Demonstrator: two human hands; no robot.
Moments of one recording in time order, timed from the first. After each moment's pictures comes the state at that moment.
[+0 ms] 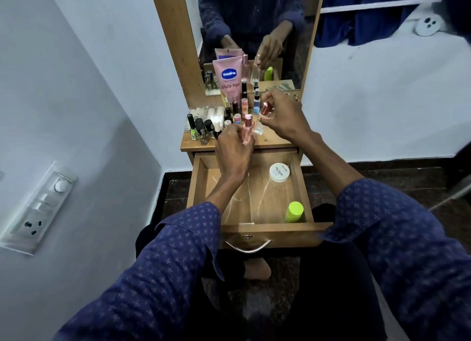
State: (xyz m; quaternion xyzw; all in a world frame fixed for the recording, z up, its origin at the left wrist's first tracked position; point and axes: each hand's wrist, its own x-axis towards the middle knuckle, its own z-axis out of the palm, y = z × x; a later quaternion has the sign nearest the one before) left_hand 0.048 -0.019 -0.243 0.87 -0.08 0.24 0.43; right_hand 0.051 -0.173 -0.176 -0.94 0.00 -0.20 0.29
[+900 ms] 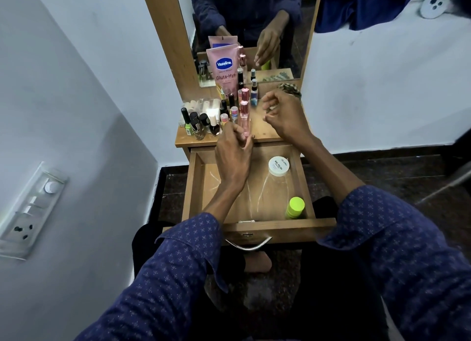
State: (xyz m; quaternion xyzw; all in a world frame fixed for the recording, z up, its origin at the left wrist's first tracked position) left_hand 0.037 -0.016 -0.264 0.85 -0.11 0.22 0.46; right_hand 0.063 -0.186 -0.213 -0.89 0.03 -0.21 0.40
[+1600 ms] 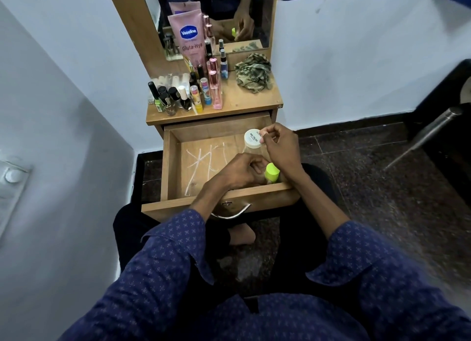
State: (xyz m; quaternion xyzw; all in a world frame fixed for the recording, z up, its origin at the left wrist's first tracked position) left_hand -0.027 -0.027 -0.316 0.80 -0.34 -0.28 0.40; right_hand -0.065 -0.182 -0.310 -0.83 0.19 -0.21 0.48
